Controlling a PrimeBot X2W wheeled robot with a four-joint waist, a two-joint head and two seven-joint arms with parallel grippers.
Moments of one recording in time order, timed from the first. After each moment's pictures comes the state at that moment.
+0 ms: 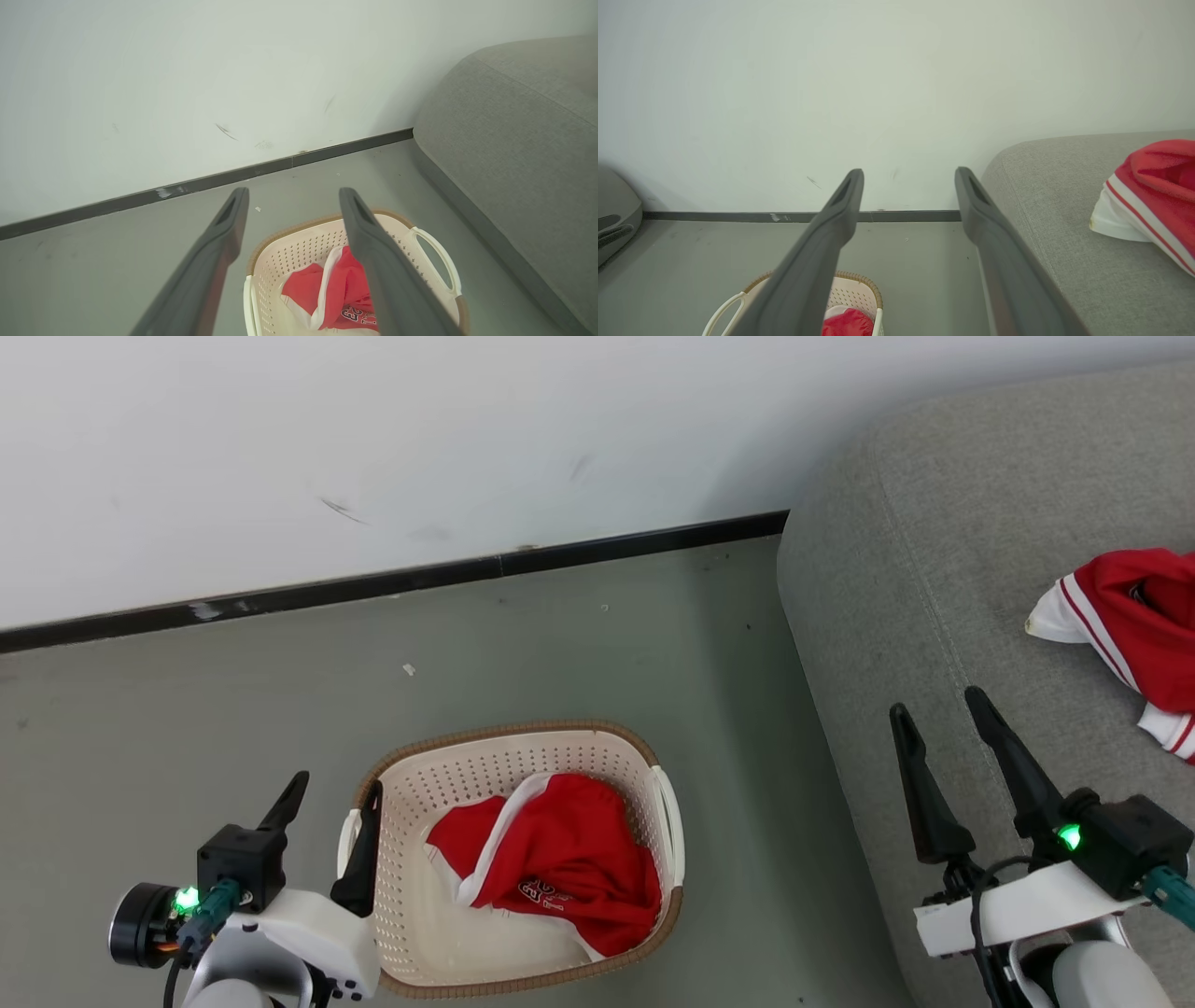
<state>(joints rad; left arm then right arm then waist) -0.15 0.23 -0.31 0.14 -0.38 0.14 -0.09 -0.02 -0.04 0.01 -0.09 0.09 0.13 -0.25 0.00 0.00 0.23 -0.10</state>
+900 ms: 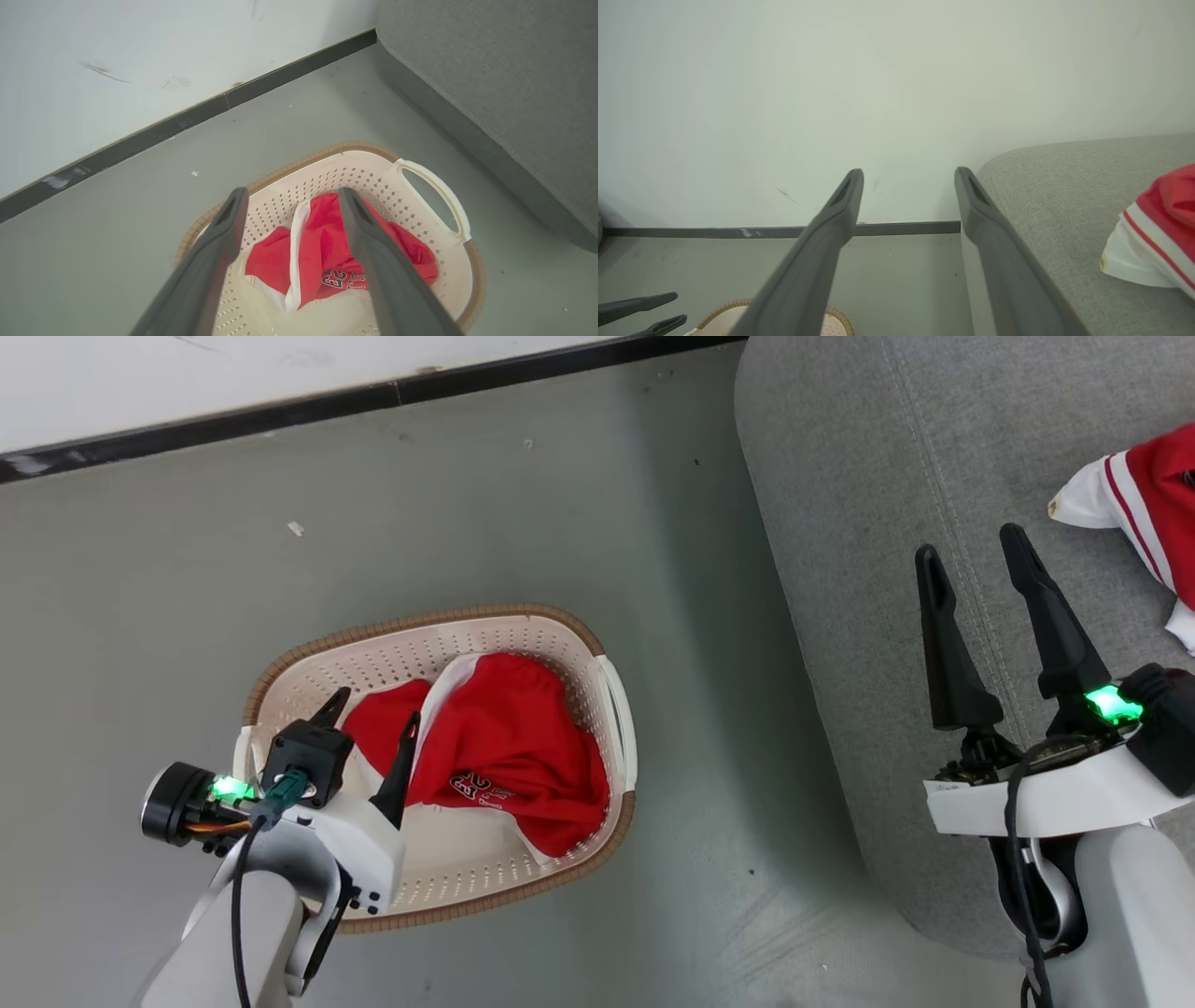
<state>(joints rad) -0.41 0.22 -0.42 0.33 -0.28 0.07 -0.02 -0.24 -0.04 0.02 -0.16 0.14 0.13 -0.26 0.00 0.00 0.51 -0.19</state>
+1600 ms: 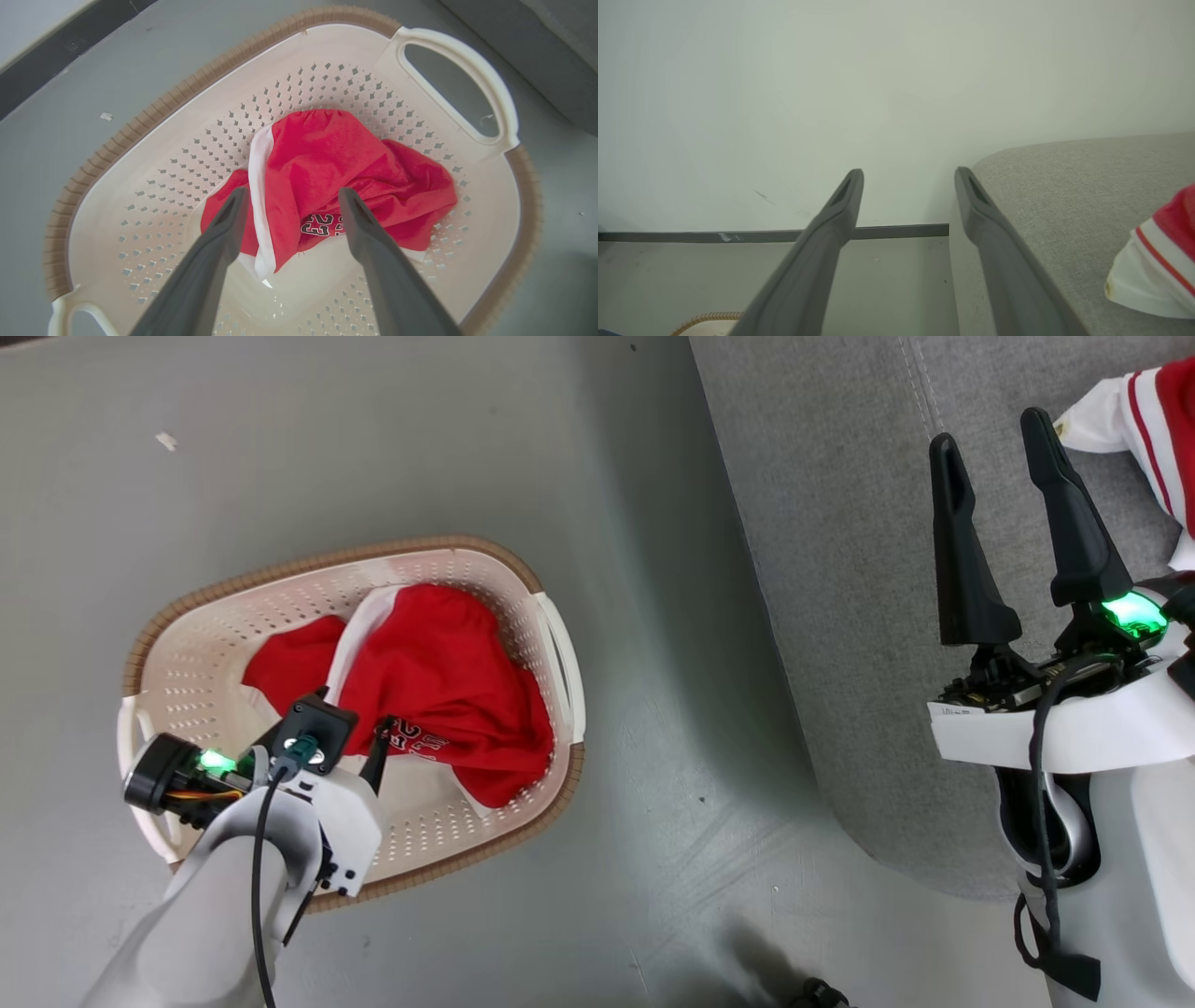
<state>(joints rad) -0.54 0.23 -0.48 0.53 -0.20 0.03 0.04 -0.38 -0.04 0.04 -0.19 0.20 0.13 -0.26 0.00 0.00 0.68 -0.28</state>
